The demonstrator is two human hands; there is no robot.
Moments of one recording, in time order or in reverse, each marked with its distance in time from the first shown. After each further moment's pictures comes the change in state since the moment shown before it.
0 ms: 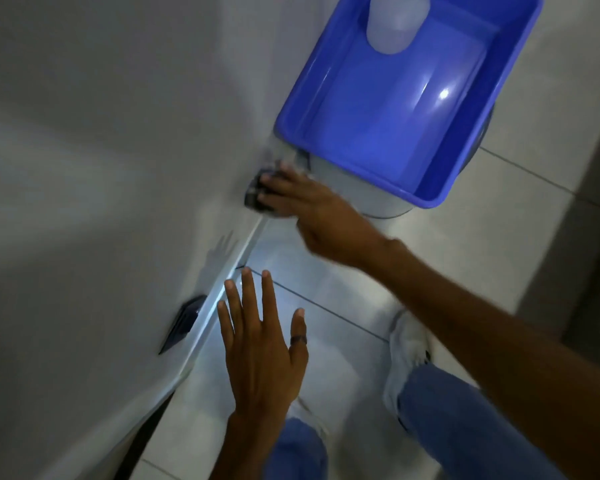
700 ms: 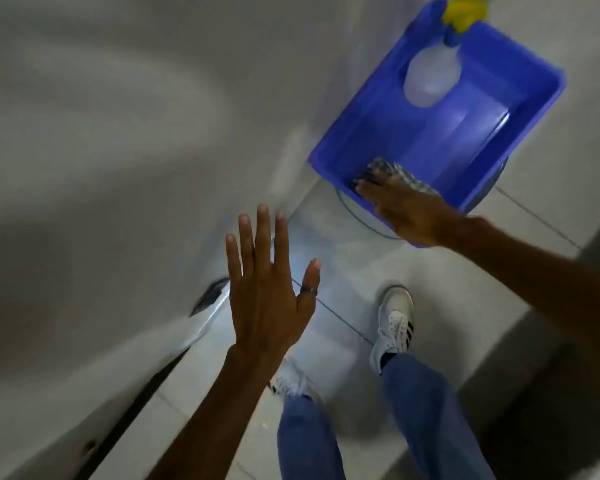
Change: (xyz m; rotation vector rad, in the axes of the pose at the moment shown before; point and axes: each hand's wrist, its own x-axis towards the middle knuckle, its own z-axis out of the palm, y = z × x) left_hand 0.055 0.068 -0.148 0.082 0.131 -0.014; right_hand -0.002 0.072 -0.137 -0.225 -0.369 0.004
